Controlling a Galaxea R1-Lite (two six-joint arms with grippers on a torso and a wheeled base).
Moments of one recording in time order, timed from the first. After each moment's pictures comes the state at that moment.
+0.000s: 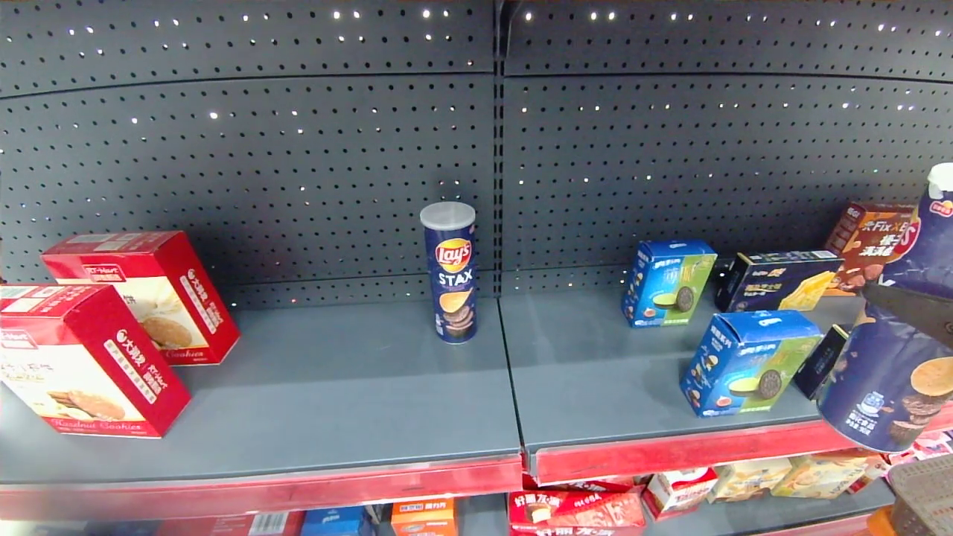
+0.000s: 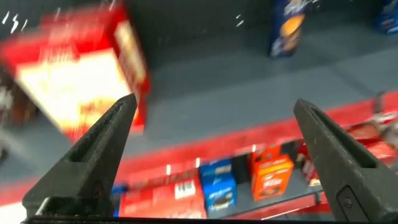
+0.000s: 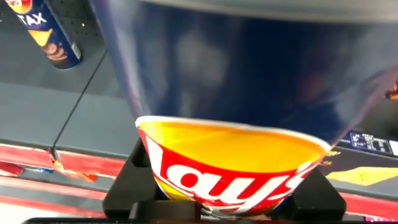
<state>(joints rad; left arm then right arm) -0.01 0.36 -0.40 0.01 -0.16 0.13 0.31 1.01 -0.75 -0.13 -0.10 -0.06</state>
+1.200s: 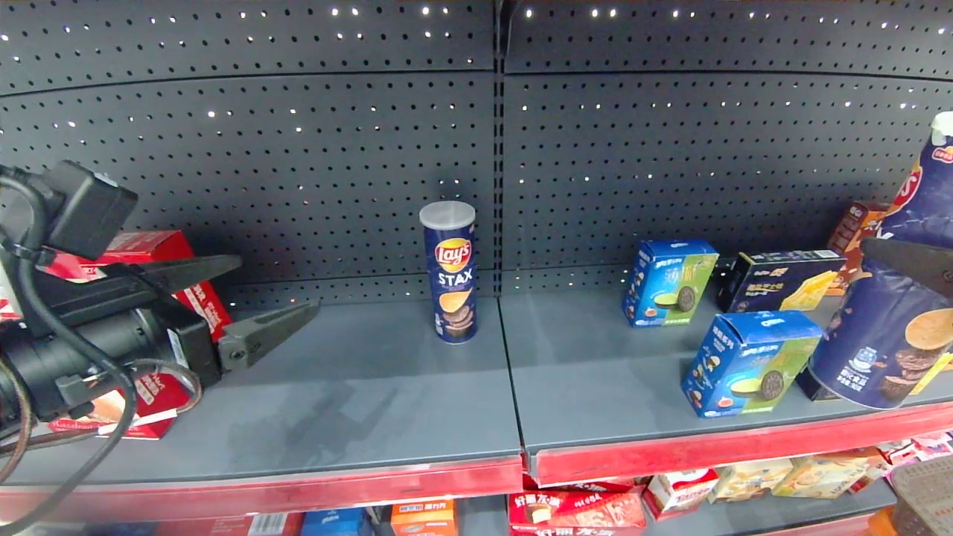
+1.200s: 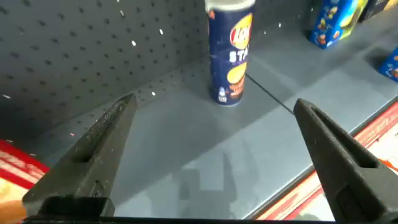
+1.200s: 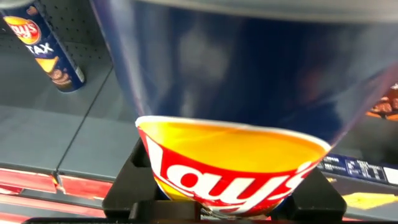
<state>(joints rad) -0.19 1.25 -0.63 -0.51 -0.28 0.13 0.32 1.07 -0.86 -0.13 -0.10 -0.06</state>
